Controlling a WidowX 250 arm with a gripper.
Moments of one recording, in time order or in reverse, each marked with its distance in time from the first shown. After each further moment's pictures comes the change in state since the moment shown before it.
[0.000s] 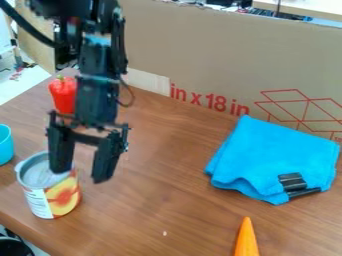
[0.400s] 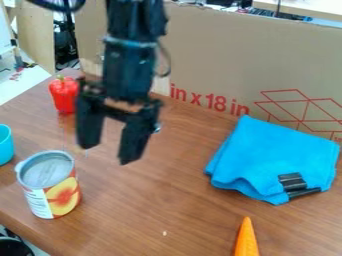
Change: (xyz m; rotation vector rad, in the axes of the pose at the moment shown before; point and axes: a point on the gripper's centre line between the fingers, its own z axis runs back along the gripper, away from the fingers) arm -0.025 -0.051 0.040 0.072 -0.194 -0.166
